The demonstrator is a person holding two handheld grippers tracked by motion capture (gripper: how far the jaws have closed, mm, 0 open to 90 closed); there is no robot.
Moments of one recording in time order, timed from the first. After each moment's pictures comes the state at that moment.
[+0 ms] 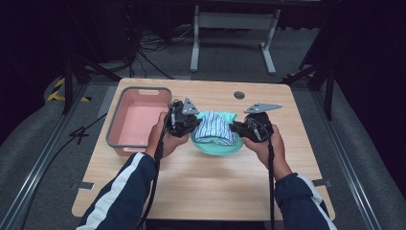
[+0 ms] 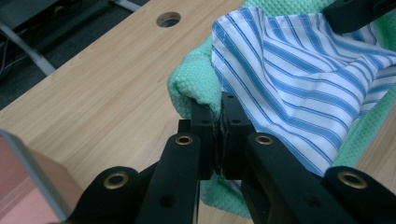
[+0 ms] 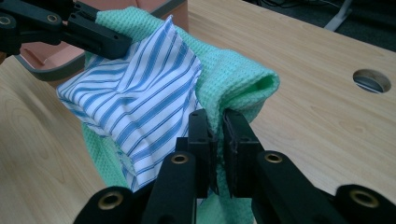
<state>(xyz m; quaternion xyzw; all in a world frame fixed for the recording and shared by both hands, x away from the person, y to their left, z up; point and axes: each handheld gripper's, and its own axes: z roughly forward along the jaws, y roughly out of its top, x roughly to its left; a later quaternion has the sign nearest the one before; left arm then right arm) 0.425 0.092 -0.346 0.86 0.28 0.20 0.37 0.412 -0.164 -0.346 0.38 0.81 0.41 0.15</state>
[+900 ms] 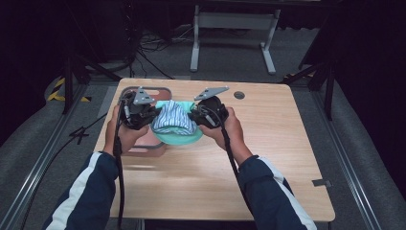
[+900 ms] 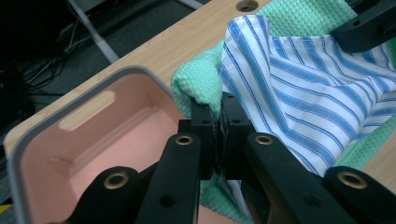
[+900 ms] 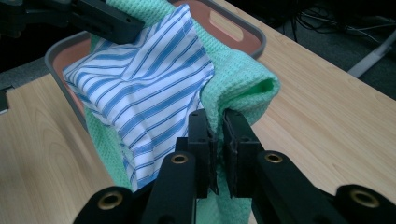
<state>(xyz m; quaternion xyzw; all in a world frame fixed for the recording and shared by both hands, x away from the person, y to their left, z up) 0.418 0.198 -0.315 0.83 0.35 0.25 0.35 0.437 -0.044 -0.317 0.30 0.85 0.41 0.15</state>
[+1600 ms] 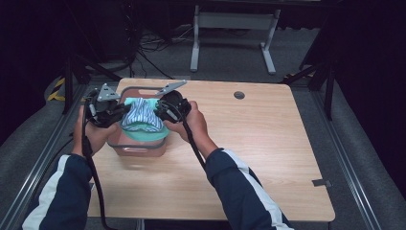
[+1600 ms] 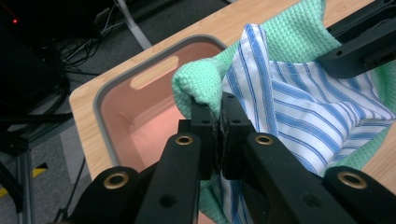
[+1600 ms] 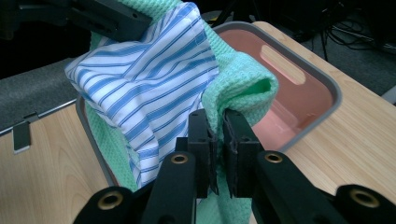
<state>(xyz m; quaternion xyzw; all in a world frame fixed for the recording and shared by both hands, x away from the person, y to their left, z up) 0.414 0.272 -0.309 0.81 0.40 0.27 0.33 0.454 0.049 -0.321 0.27 0.86 0.42 0.13</state>
